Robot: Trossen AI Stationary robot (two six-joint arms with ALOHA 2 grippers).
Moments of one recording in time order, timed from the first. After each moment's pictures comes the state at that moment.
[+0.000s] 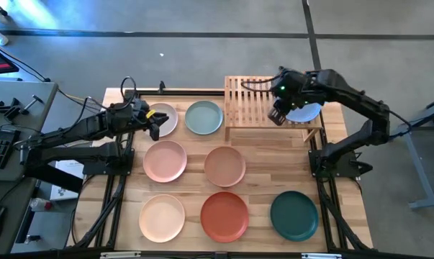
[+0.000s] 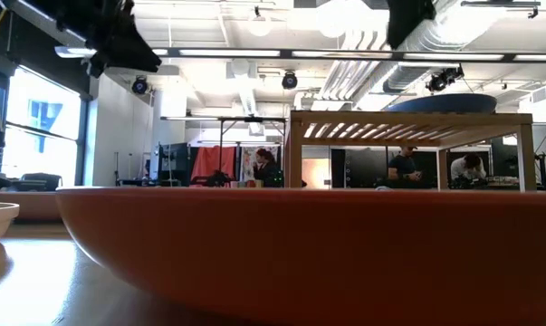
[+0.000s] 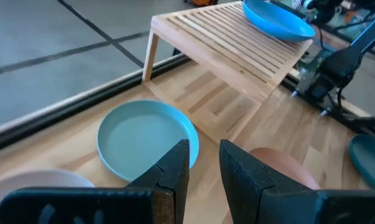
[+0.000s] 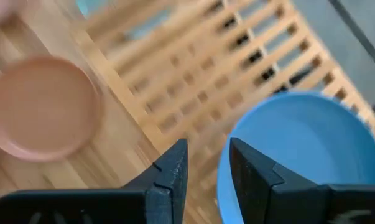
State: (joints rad) left arm 0.30 0.62 0.66 -0.45 -0.22 -0.38; right arm -0.33 1.41 1.77 -1.47 0.23 0.24
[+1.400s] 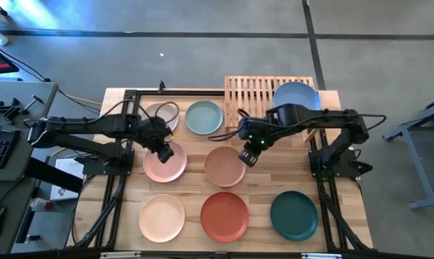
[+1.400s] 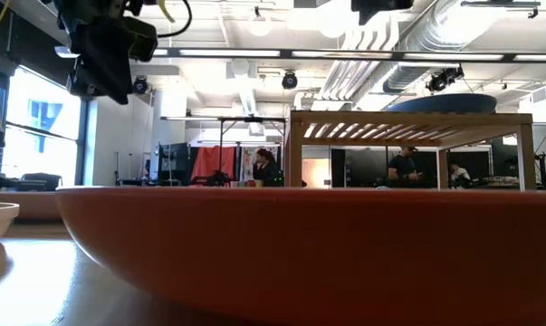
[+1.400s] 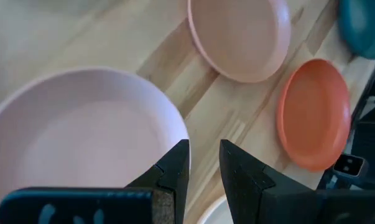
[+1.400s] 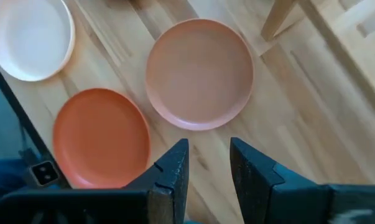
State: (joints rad) left arm 0.09 1.01 0.82 -0.82 0.15 -0.74; right arm 0.07 1.67 1.87 -1.39 0.03 0.67
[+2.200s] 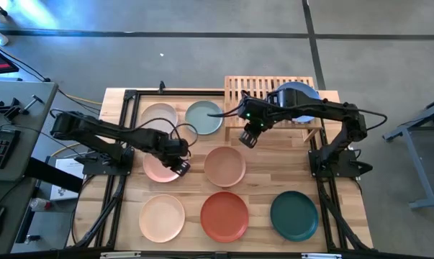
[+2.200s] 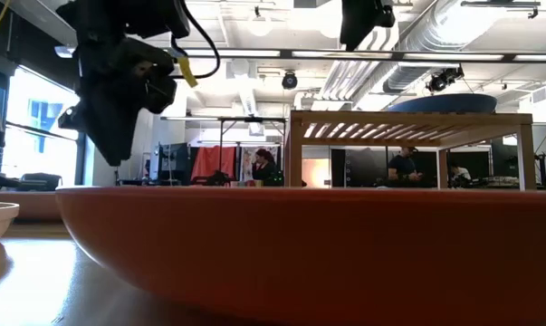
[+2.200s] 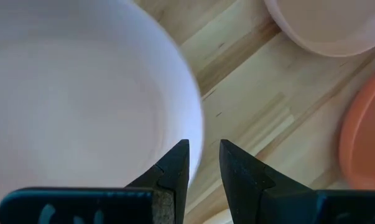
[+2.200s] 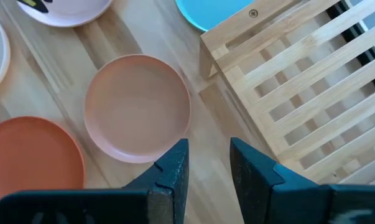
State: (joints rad) left arm -0.06 1.38 0.82 -0.70 0.12 -0.99; right arm -0.09 1.67 1.87 -1.39 0.12 0.43
